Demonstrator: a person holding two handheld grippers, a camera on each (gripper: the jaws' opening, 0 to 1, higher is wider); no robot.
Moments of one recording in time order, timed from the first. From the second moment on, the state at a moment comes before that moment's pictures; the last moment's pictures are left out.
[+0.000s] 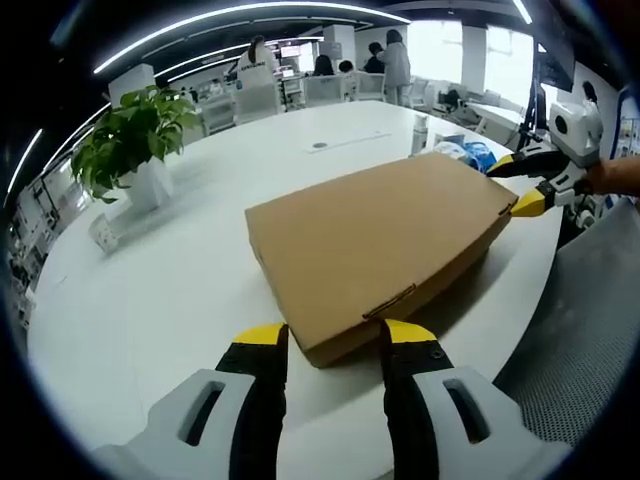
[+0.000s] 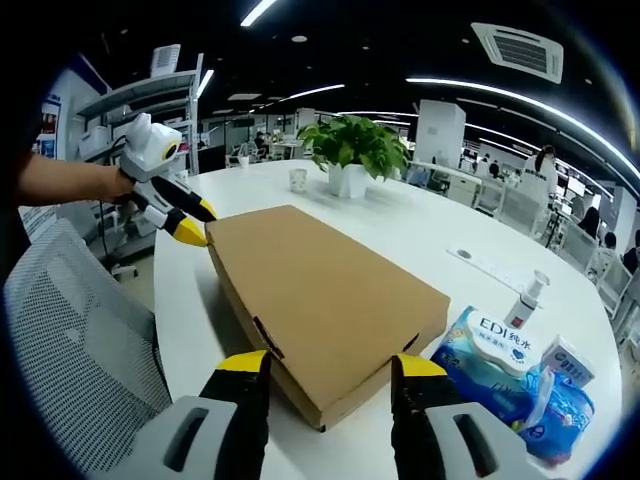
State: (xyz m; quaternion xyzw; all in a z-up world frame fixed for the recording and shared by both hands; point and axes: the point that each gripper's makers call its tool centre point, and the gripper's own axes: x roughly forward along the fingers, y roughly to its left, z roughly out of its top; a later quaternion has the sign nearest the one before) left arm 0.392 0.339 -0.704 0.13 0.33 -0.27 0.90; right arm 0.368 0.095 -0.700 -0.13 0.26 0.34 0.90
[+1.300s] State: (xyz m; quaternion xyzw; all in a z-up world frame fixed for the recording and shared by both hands) left arm 0.392 0.339 -0.719 0.14 0.34 -0.27 0.89; right arm 0.356 0.089 -0.731 -0.16 0.29 0.34 0.88
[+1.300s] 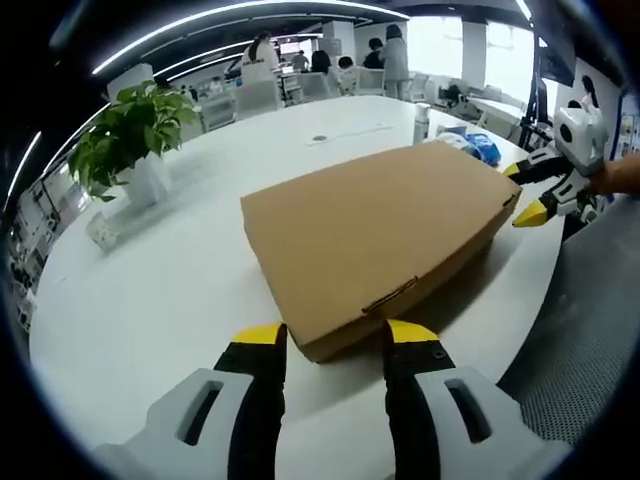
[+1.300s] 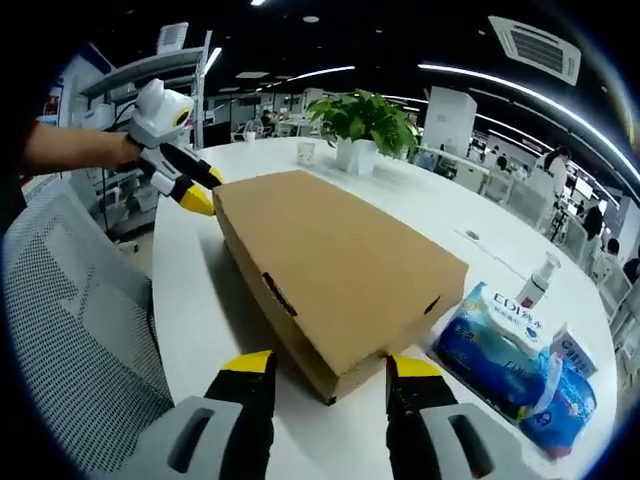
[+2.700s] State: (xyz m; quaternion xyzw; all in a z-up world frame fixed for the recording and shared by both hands) left arm 0.403 0.338 -0.714 0.14 0.33 -0.28 0.89; right arm 0.372 0.089 -0.718 -0.15 0.28 0.34 0.88
